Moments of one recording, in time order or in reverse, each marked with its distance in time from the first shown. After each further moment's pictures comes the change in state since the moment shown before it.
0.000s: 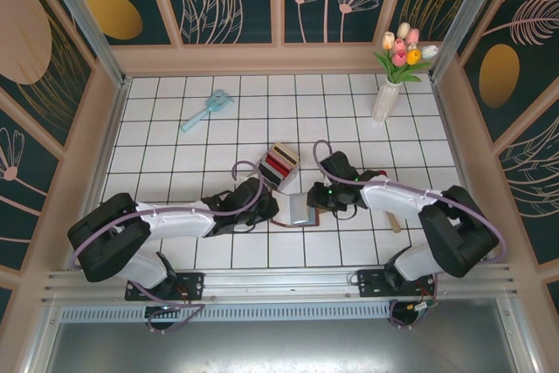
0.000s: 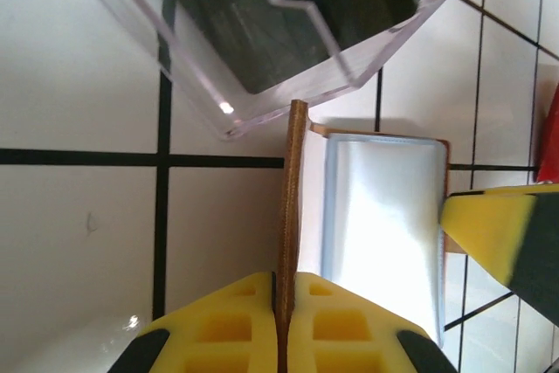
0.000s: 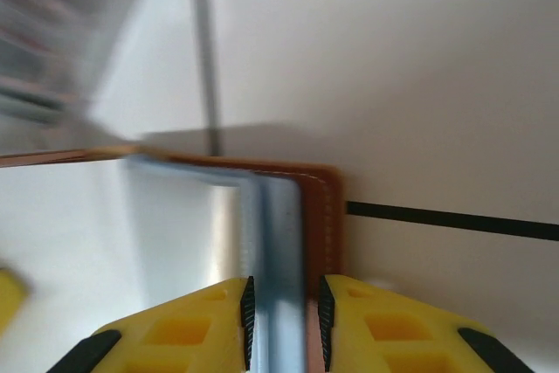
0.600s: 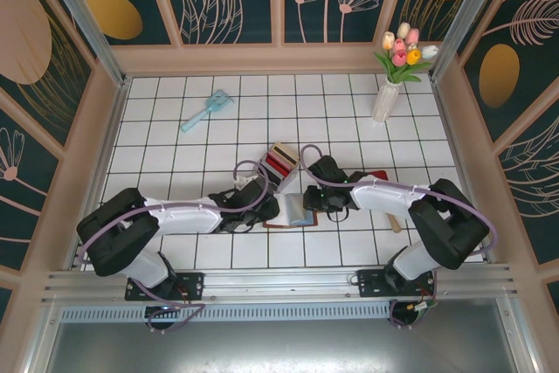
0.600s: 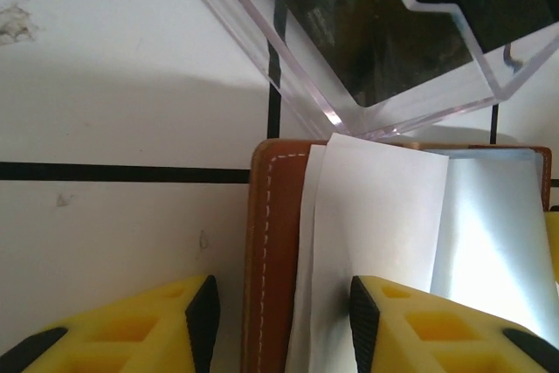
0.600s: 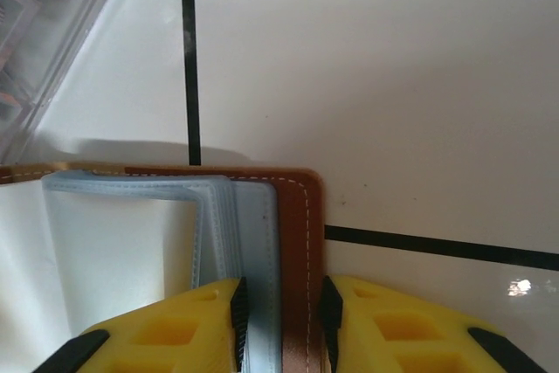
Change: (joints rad) left arm -0.004 0.066 0.080 -0.185 -0.109 0.065; right arm 0.090 0.053 0.040 -0.002 0.150 -0.007
